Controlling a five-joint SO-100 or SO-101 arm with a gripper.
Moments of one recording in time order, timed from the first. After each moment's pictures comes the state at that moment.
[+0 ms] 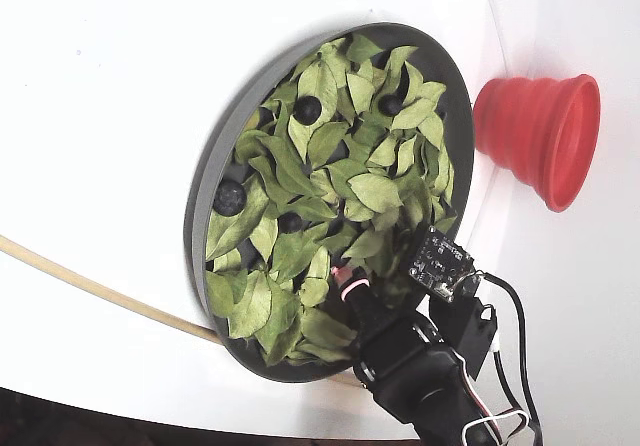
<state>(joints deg) 20.7 81.7 131.8 -23.6 -96.1</state>
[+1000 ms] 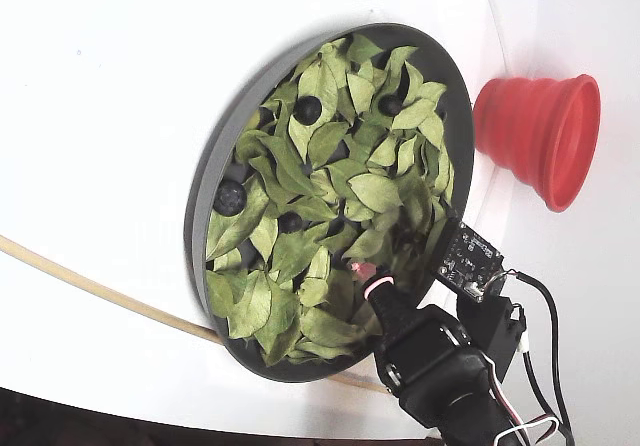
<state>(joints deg) 18.2 90.7 135.2 -18.8 -95.0</state>
